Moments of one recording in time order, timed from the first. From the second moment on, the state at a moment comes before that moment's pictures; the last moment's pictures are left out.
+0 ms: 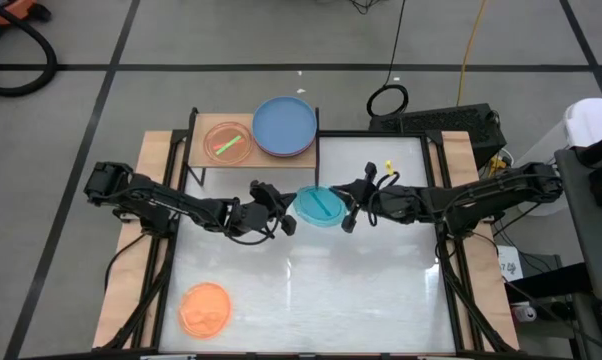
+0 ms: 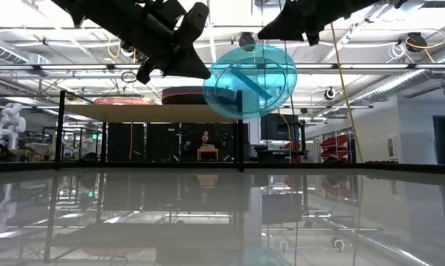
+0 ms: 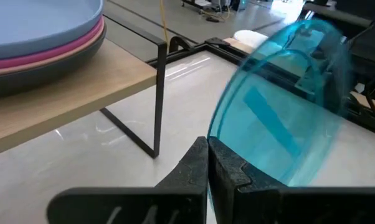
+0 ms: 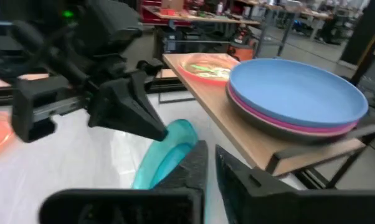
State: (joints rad) left arm -0.15 1.52 0.82 0.27 -0.72 -0.48; right arm 0.13 1.20 0.74 0.21 0.55 0.03
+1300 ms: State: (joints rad) left arm -0.05 0.98 0.83 -0.30 -0.75 -0.41; right arm 0.26 1.02 0.58 0.37 0.52 -0.11
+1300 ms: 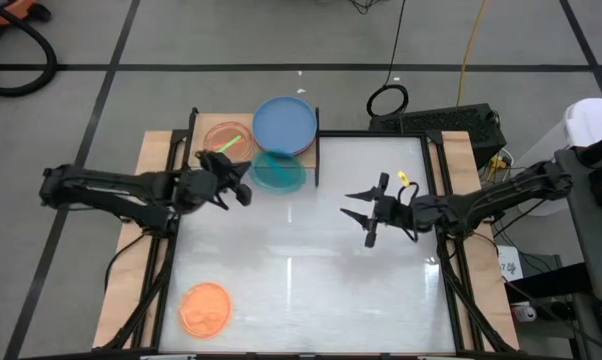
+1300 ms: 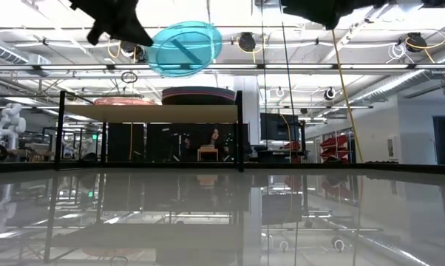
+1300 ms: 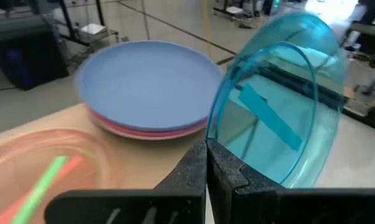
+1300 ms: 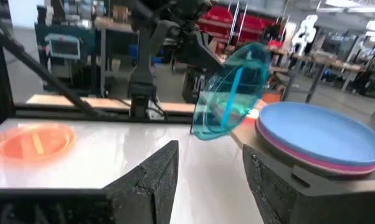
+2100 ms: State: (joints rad) left arm 0.49 0.70 0.82 -0.65 -0.59 -0.40; right arm 0.26 1.02 0.47 0.63 0.52 -0.17
